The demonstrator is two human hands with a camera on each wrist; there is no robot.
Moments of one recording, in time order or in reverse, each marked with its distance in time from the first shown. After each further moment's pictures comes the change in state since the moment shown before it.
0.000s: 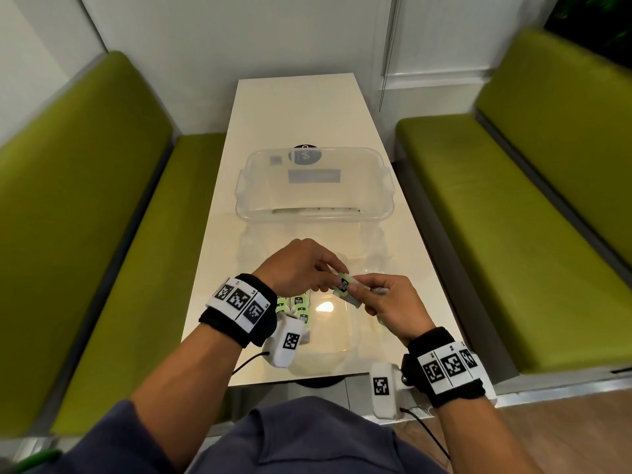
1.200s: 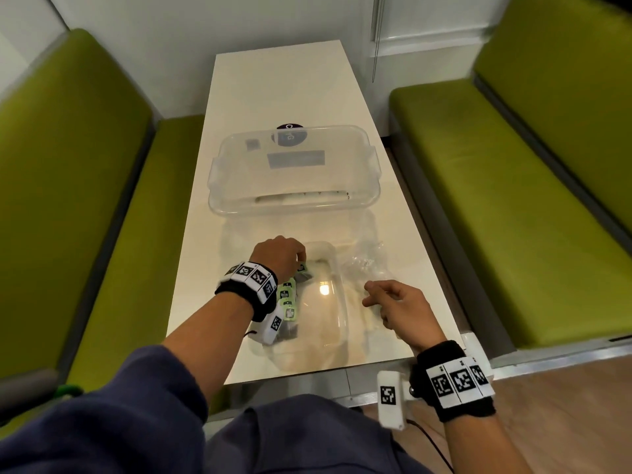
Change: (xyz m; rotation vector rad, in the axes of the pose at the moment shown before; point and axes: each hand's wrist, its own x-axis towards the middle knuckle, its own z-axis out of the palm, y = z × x) left_hand 0.087 -0.078 0.034 0.622 0.113 -0.226; right_hand -0.003 0.038 -0.036 0.014 0.162 0.209
